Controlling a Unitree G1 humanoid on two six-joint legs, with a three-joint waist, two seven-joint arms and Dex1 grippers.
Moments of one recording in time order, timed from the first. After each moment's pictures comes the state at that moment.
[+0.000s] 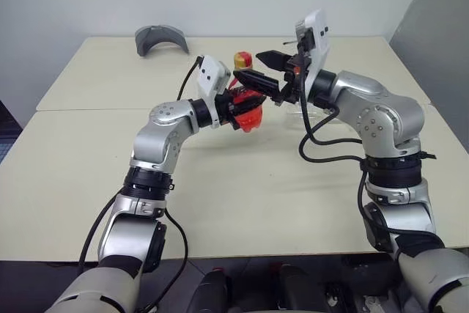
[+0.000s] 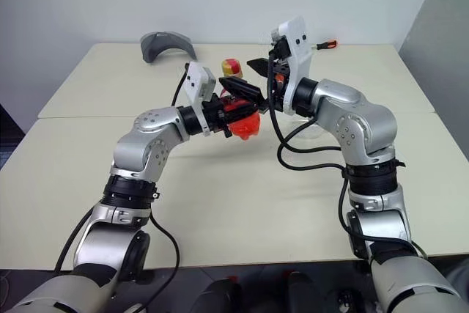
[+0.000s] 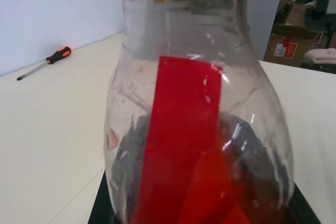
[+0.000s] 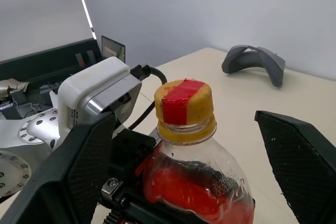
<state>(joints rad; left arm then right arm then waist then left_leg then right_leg) -0.83 0.35 -0.05 0.24 -0.35 0.41 -0.86 -0.97 -0.28 0.01 -0.02 0.55 0.84 0.59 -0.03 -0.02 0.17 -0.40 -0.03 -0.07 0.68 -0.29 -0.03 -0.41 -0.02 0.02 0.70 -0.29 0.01</state>
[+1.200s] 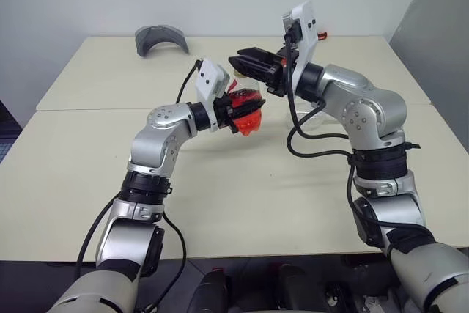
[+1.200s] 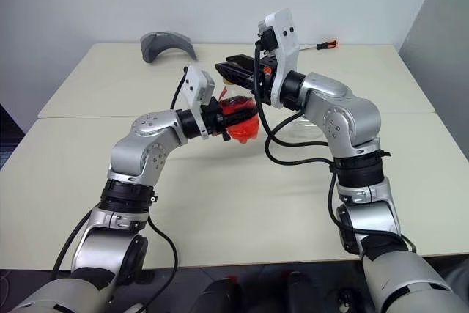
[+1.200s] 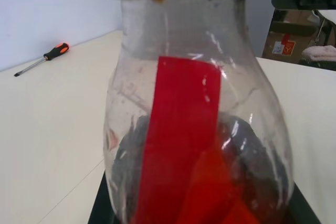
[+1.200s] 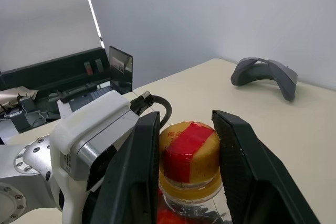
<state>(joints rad) -0.80 0.36 -0.05 0.20 -0.35 0.43 -0.86 -1.03 -0.23 0.01 0.07 0.53 0.79 0.61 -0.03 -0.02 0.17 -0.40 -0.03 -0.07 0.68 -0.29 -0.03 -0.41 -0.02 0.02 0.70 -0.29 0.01</state>
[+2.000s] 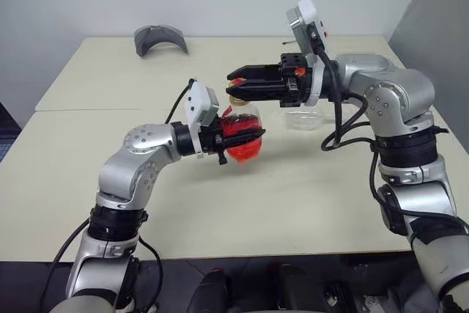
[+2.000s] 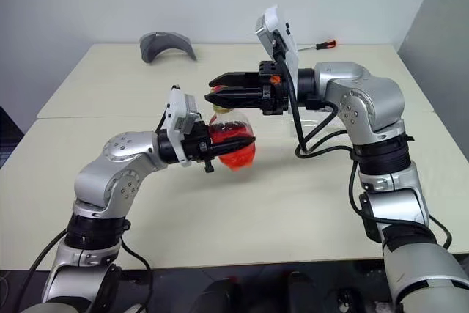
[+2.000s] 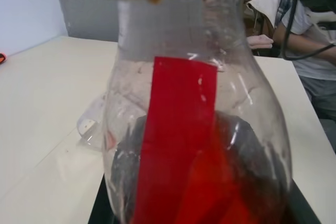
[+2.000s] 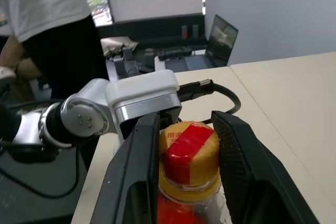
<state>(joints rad) -0.56 0.50 -0.05 -0.23 -0.51 0.57 -0.96 -1.13 -0.43 0.13 0.08 0.61 0.81 1.12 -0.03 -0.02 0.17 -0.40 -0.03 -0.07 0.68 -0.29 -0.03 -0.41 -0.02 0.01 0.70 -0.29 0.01</state>
